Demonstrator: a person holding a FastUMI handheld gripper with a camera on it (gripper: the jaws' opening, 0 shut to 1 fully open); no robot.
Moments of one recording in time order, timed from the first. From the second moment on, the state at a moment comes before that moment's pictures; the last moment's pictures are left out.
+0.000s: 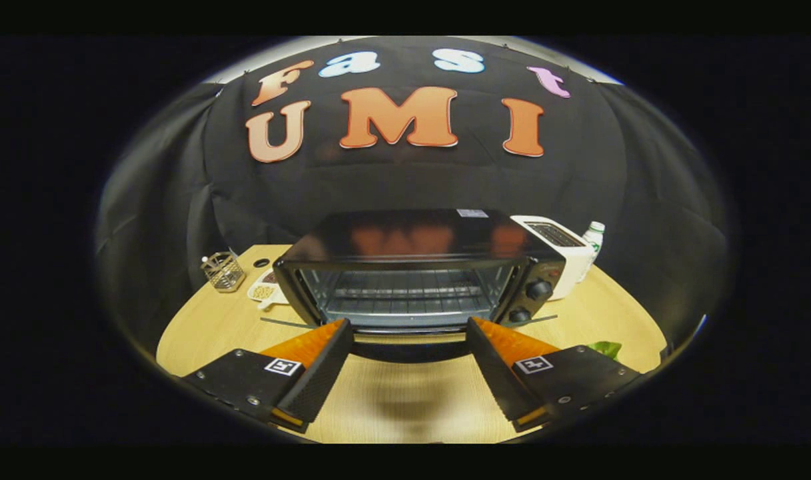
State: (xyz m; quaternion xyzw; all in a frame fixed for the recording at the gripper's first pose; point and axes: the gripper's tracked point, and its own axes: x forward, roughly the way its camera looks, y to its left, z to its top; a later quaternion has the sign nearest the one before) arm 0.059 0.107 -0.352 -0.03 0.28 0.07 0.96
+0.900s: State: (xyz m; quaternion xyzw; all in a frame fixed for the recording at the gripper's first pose) arm -0.017 0.080 -0.472 -0.02 0.37 0.05 0.93
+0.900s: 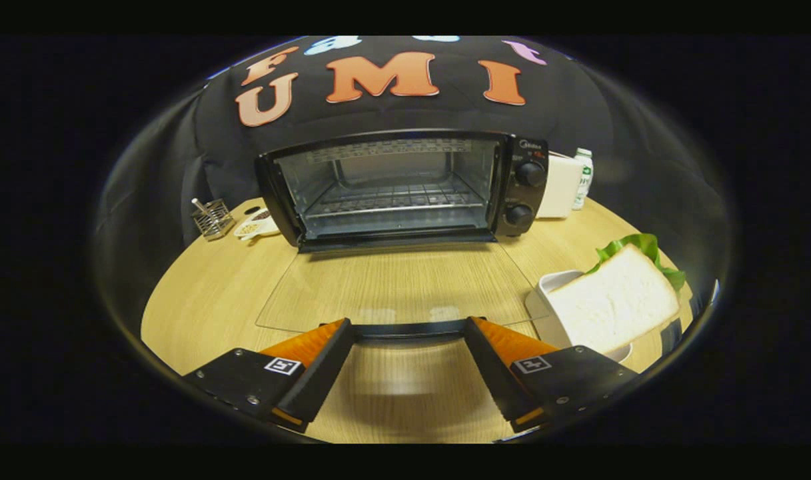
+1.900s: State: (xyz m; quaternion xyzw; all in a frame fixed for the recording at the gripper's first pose) arm -0.035 -0.063 -0.358 -0.01 0.41 0.11 0.91
